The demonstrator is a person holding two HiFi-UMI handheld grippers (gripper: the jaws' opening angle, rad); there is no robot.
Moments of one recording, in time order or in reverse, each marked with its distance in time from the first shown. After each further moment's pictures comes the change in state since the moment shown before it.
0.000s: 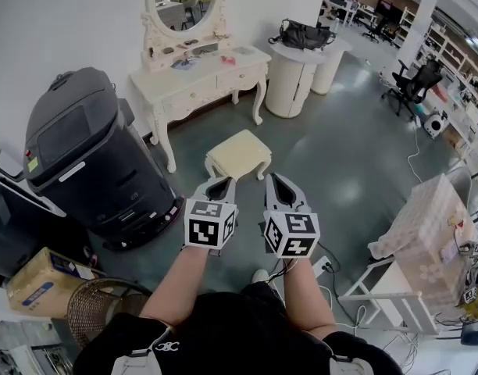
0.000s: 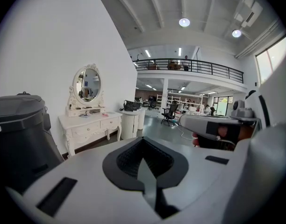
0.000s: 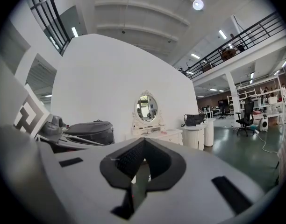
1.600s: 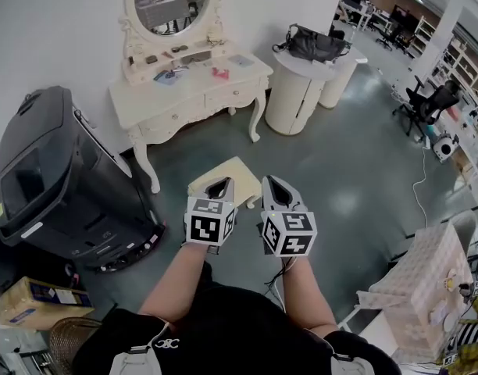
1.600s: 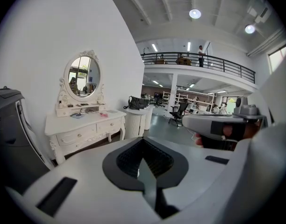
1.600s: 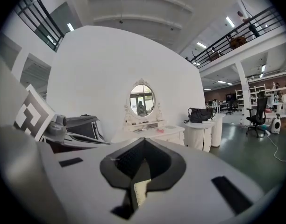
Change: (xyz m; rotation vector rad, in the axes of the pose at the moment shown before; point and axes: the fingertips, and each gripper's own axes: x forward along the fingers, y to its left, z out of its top) left arm 0.275 0.072 0.066 -0.042 0.049 0.063; right arm 0.243 -0.163 0.008 -0.011 0.094 0.079
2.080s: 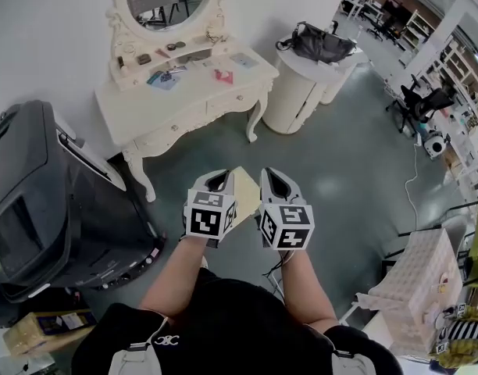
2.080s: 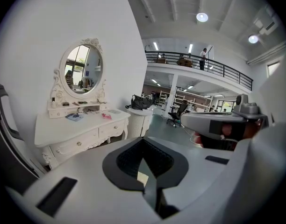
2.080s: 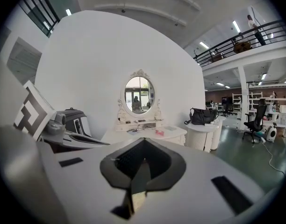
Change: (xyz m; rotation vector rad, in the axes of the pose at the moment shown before) left arm 0.085 0.137 0.055 -0.036 0.028 -0.082; right arm 0.165 0.025 0.041 -0.053 0.058 -0.086
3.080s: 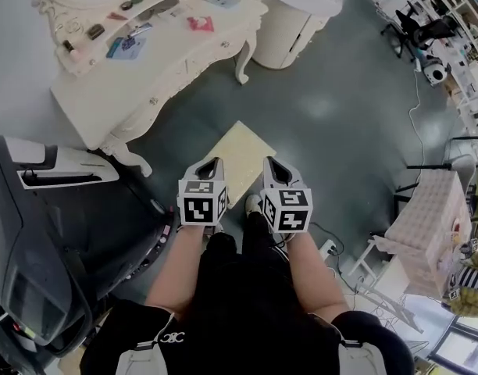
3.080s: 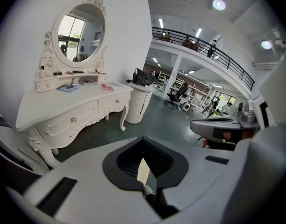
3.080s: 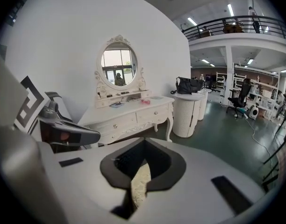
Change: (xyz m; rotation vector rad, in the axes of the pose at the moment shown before) left arm 0.085 0.080 -0.095 -0.050 0.279 -0.076; right arm 0.077 -0.026 -0.135 0.133 0.304 -0.178
